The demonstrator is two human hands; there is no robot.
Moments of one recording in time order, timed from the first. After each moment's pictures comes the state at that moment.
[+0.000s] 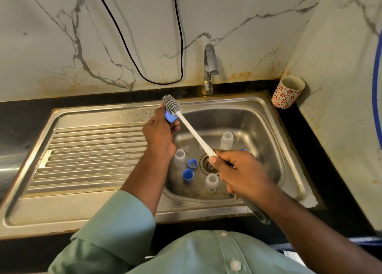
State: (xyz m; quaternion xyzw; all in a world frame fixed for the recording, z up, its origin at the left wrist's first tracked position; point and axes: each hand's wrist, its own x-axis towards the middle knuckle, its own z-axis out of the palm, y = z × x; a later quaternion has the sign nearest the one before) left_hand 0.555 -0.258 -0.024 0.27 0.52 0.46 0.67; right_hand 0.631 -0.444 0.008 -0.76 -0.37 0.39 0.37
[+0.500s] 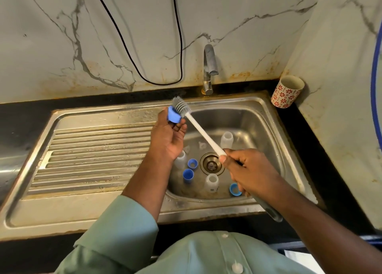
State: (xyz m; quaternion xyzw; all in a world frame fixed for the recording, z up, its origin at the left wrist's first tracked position) left_hand 0.554 -0.264 -0.025 0.18 0.42 0.40 0.79; right_hand 0.646 -0.452 0.007 -0.77 -0.37 0.37 0.36
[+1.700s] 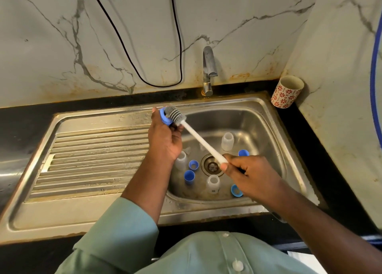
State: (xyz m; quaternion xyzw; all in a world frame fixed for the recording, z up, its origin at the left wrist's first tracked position) left_hand 0.555 -0.263 -0.015 0.15 0.42 0.45 0.77; right_hand 0.652 -0.461 -0.009 -0.76 -0.46 0.31 0.34
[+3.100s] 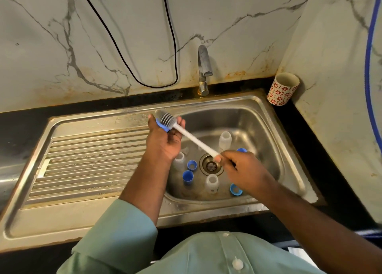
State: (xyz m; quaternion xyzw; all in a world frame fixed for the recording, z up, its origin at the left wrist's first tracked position) left_hand 0.560 -0.259 -0.023 0.10 0.42 0.41 0.80; right_hand 0.666 -0.437 -0.052 -0.81 -0.46 0.24 0.28
